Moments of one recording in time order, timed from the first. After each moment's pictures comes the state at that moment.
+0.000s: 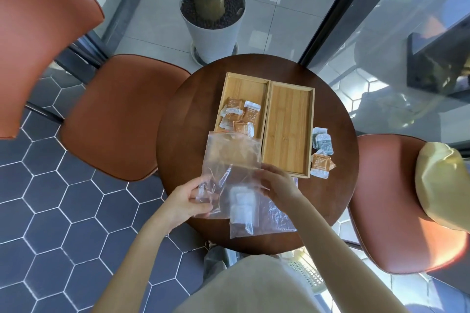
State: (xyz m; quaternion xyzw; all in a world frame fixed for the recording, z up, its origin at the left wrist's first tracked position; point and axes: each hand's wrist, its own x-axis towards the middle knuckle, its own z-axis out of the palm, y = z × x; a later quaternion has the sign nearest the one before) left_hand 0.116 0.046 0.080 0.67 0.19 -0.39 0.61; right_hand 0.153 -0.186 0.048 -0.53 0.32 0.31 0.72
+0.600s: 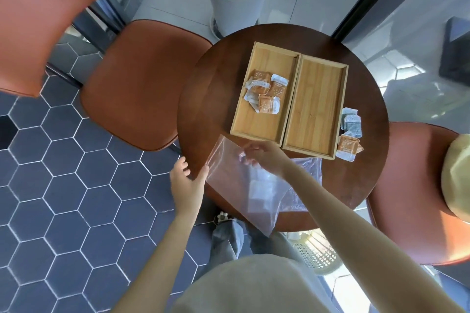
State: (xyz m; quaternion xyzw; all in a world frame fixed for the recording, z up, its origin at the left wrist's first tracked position) left_hand 0.059 0.060 0.018 0.75 0.42 -0.06 0.51; right_hand 0.154 -0.109 0.030 -0.76 0.06 0.42 0.49
